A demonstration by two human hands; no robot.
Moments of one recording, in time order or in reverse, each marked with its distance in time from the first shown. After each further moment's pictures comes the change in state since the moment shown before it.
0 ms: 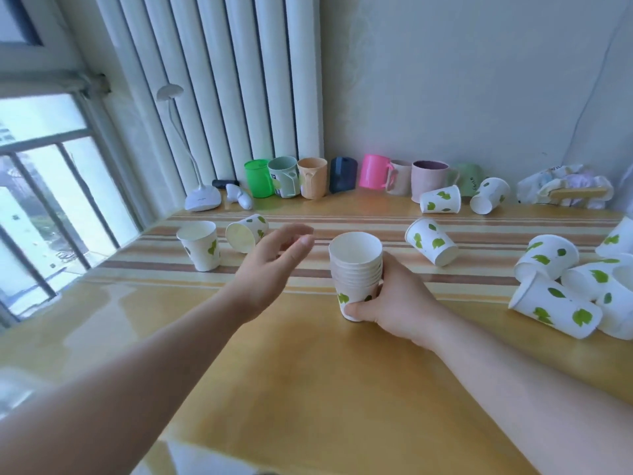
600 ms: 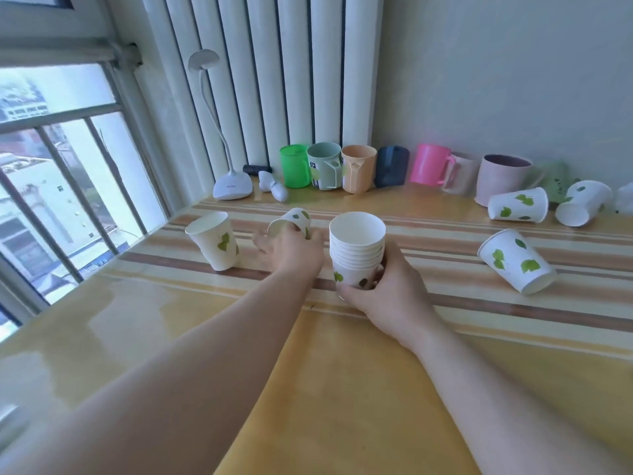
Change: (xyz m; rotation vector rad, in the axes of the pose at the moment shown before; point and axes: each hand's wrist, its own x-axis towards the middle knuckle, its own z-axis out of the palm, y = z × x) left_hand 0.127 -0.097 0.001 0.164 0.464 -0.565; right_hand 0.091 -0.018 0.080 0.047 0.129 -0.043
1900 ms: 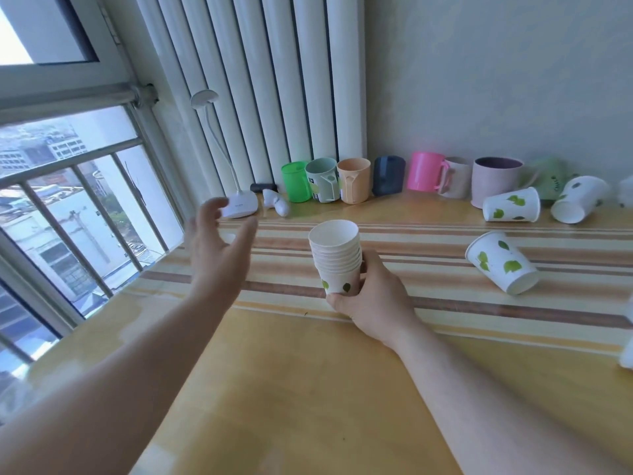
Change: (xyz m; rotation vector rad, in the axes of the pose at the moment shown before) left_hand -0.050 0.004 -0.113 -0.135 0.304 0.489; right_hand -0.001 -0.001 -0.008 0.019 -0.102 -0.039
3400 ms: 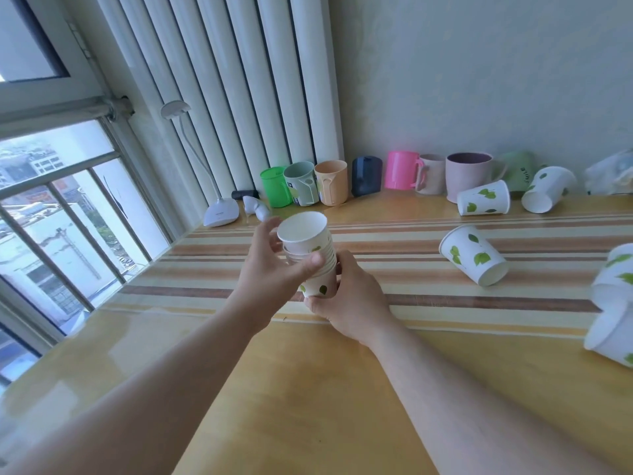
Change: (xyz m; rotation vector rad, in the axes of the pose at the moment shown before) left_hand -0.045 0.035 0.053 -0.200 -0.501 -0.127; right_hand -0.002 -0.001 -0.003 0.008 -0.021 -0.003
